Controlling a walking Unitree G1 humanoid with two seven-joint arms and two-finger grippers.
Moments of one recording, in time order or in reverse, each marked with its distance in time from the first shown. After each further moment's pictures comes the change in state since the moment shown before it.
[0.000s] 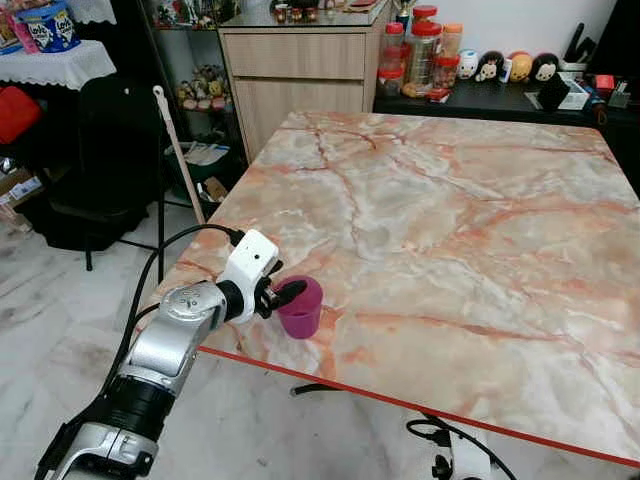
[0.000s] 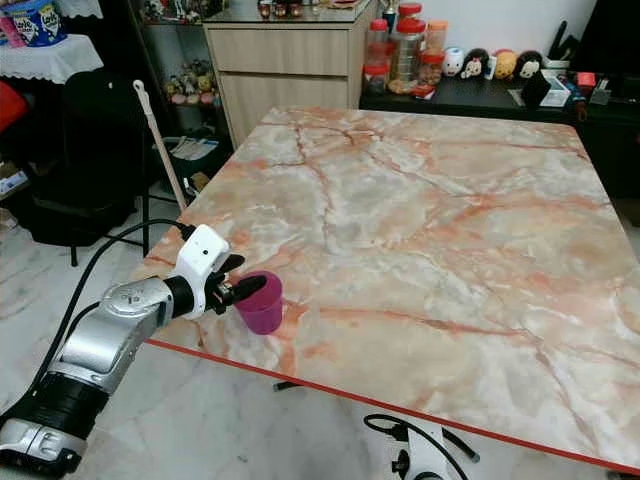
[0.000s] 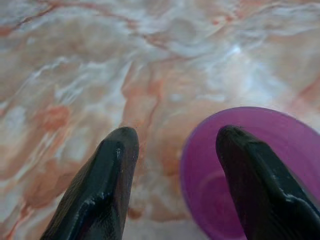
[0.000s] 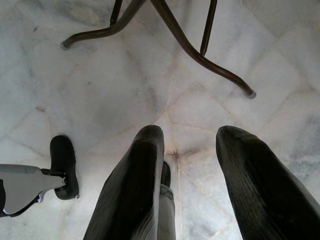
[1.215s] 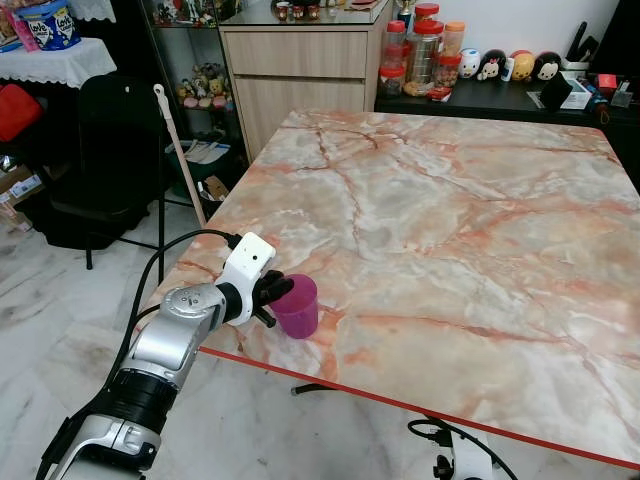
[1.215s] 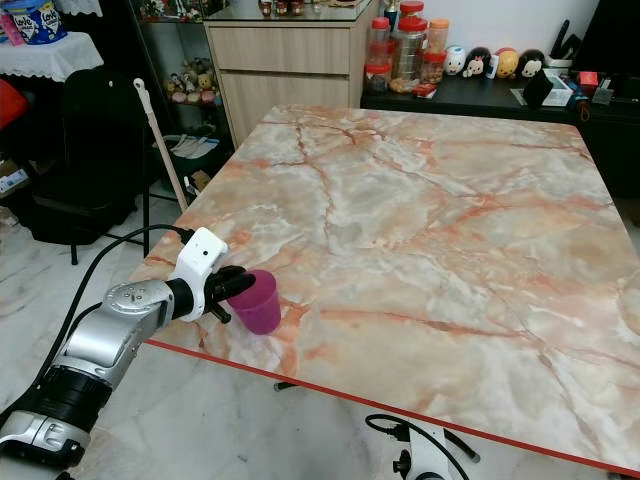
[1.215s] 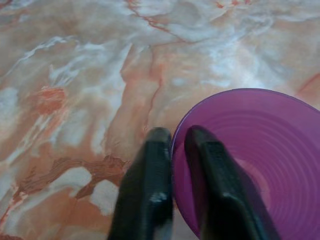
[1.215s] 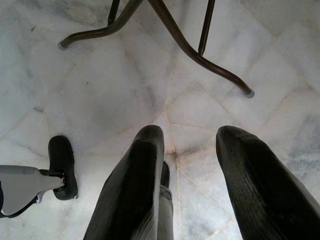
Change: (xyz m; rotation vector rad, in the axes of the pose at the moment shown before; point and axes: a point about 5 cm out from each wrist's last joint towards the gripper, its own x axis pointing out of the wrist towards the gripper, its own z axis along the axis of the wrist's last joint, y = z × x) left arm 0.000 0.001 -0.007 -0.029 0.042 -0.015; right arm 0.000 -0.002 0.000 0.007 0.000 -0.007
